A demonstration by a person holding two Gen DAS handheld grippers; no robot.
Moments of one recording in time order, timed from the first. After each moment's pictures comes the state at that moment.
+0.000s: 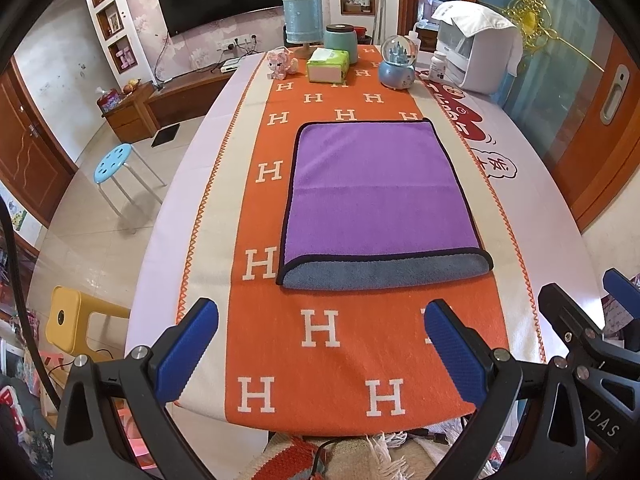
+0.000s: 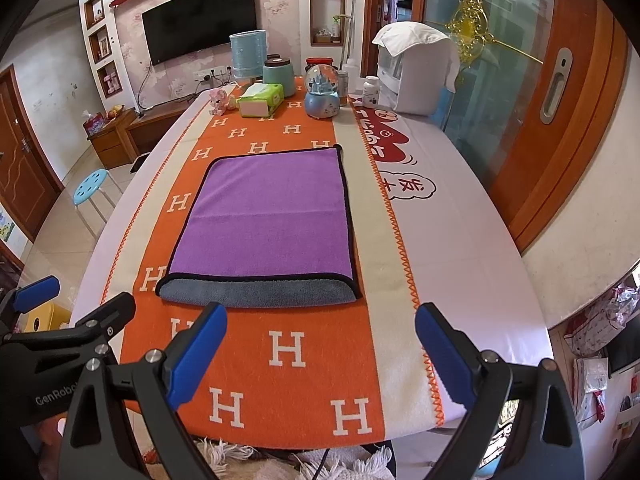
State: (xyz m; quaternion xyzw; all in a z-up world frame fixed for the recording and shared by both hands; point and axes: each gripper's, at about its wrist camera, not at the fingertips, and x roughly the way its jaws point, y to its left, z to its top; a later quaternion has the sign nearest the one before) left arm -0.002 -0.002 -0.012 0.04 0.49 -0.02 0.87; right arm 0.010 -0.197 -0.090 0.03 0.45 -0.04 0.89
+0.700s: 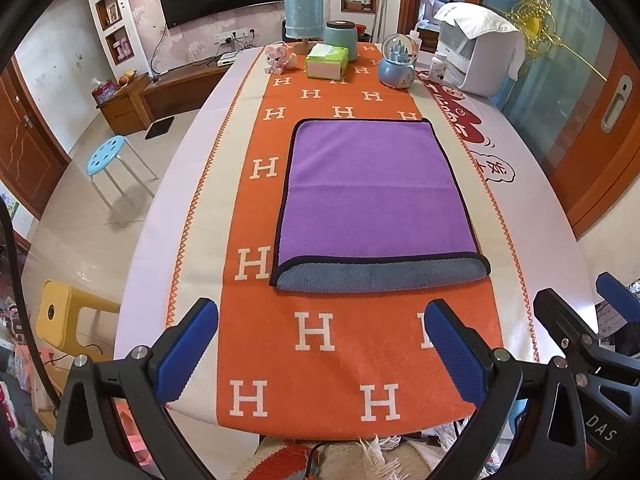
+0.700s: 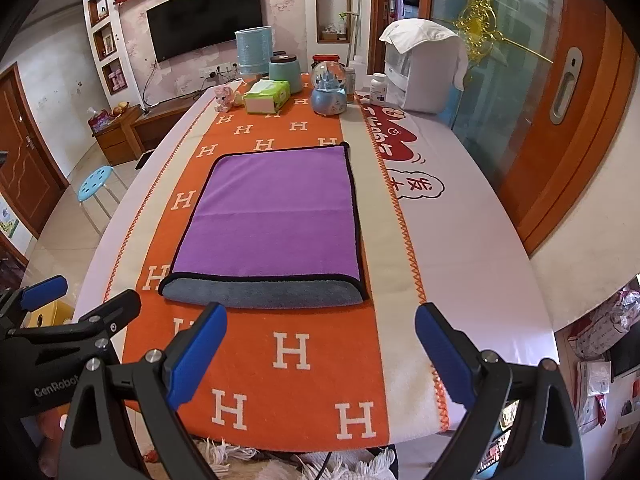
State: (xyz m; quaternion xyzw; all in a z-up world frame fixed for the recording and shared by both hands) left arm 0.007 0.001 -0.020 0.02 0.50 -0.03 0.87; right arm 0.018 -0.191 -0.094 0.02 0.45 -0.03 0.89
